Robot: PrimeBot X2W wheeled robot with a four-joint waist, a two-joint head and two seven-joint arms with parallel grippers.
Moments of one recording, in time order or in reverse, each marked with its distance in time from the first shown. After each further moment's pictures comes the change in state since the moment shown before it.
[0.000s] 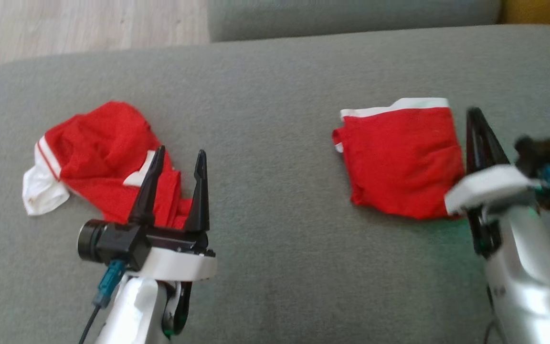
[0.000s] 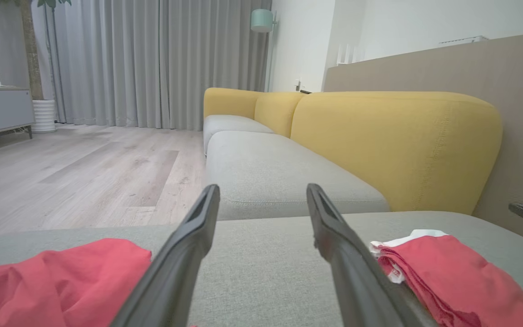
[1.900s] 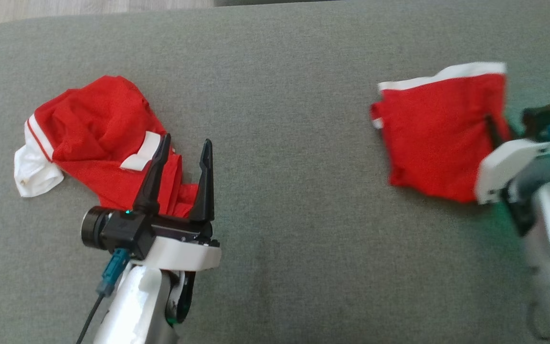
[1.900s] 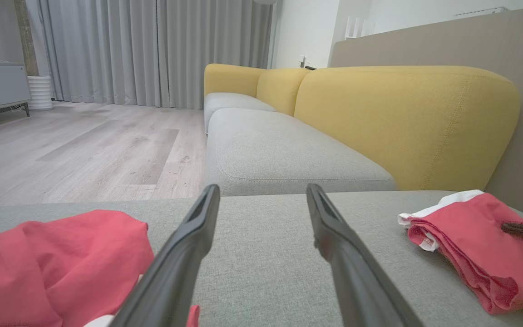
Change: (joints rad) left arm -0.040 0.000 -0.017 0.016 0.001 -0.002 0.000; right arm -0.038 -0.103 -0.010 -0.015 -0.158 0.000 0.347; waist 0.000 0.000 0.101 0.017
